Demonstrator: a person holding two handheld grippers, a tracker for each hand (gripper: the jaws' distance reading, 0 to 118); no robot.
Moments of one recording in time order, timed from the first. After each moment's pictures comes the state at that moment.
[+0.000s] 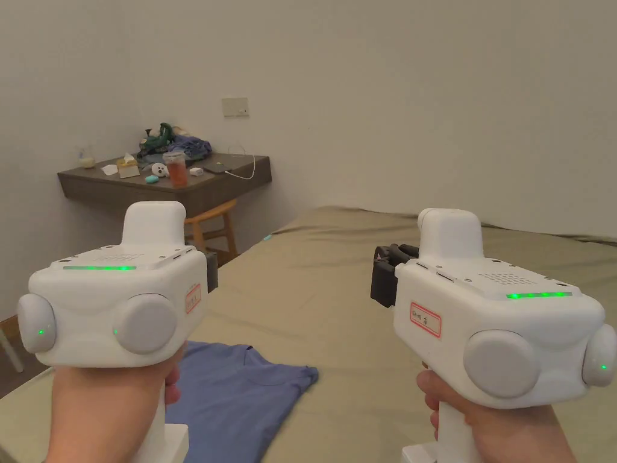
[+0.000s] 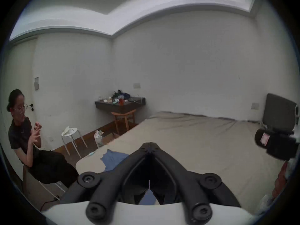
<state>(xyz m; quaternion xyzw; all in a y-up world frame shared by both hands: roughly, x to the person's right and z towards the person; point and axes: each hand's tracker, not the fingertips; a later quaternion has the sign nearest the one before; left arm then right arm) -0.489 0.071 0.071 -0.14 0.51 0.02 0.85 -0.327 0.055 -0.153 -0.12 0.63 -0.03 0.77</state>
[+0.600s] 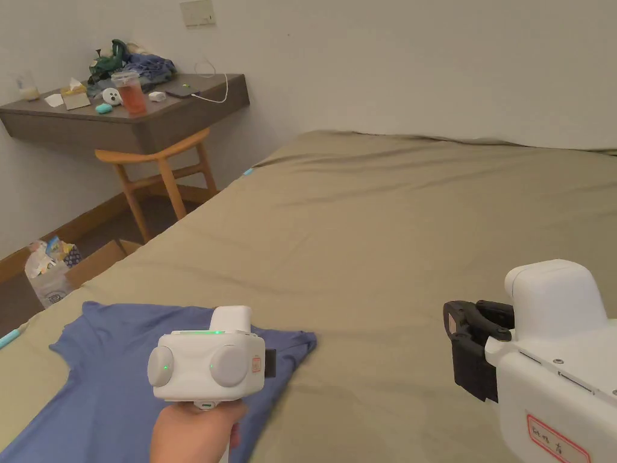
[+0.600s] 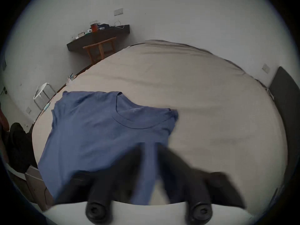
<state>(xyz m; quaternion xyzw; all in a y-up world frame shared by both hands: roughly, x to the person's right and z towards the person) -0.687 -0.206 -0.057 -0.38 0.44 0.18 0.79 -0.374 -0.055 -0.220 -0.18 0.59 0.09 0.78</state>
